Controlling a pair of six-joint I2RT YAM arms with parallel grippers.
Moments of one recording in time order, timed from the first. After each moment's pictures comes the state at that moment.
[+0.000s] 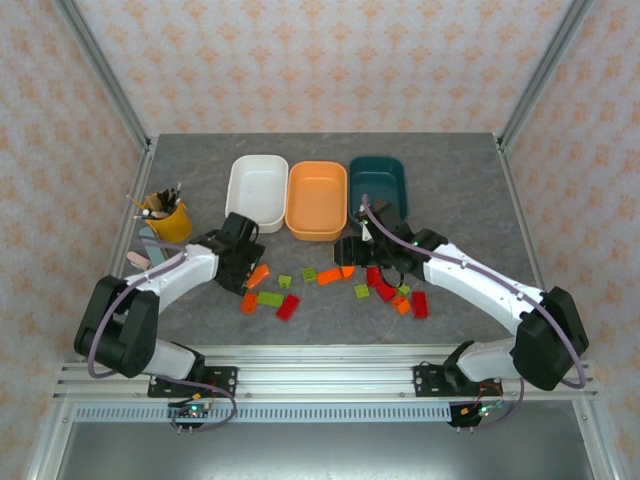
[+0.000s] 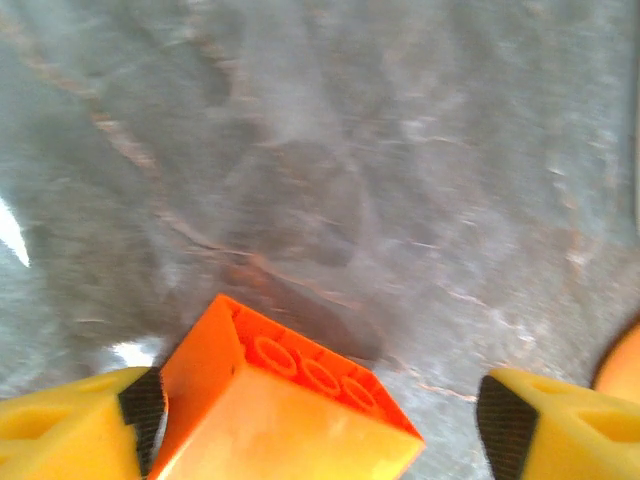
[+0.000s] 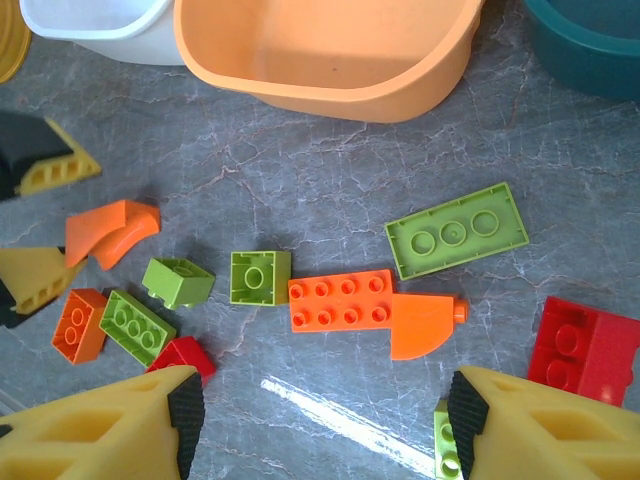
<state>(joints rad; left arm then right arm) -0.32 1.44 0.79 -0.58 -0.01 -1.53 0.69 1.33 0.97 -0.53 -0.12 0.57</state>
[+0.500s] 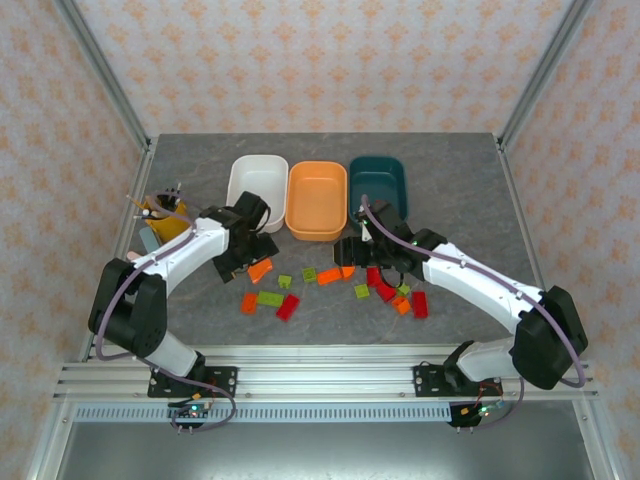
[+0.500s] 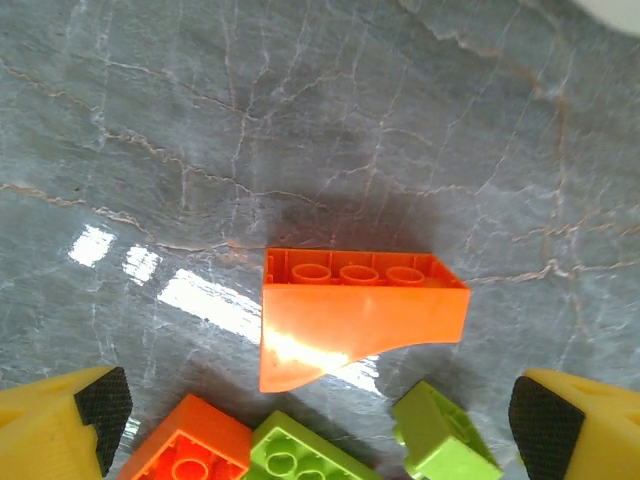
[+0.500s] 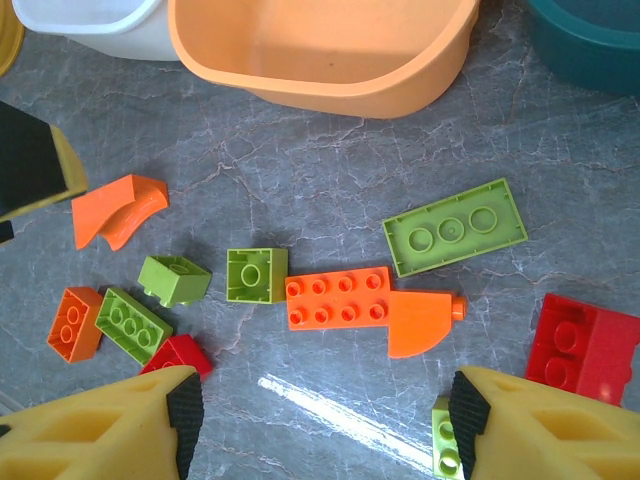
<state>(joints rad) -0.35 1.55 1.05 -0.91 -0.03 -0.97 0.69 1.34 0.97 -0.54 -0.12 0.57</state>
